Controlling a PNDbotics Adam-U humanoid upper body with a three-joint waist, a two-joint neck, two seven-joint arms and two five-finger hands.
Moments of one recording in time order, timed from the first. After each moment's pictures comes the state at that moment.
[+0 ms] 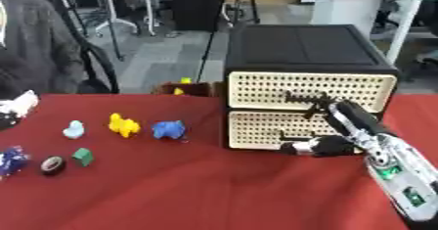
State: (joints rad) left arm -0.63 0.42 -0.05 -1.72 -0.40 0.15 -0.02; right arm -0.55 -0.66 0.13 -1.42 0.56 0.04 0.13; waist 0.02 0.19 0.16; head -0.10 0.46
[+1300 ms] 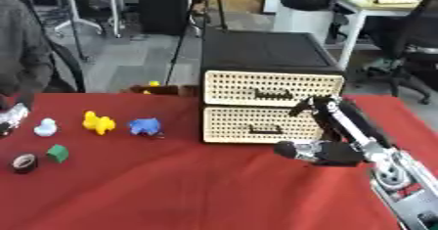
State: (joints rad) left arm -0.45 0.47 -0.04 -1.67 -0.34 0.11 -0.01; right arm -0.28 -0.61 0.13 -1.84 0.26 0.02 0.05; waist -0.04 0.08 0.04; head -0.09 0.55
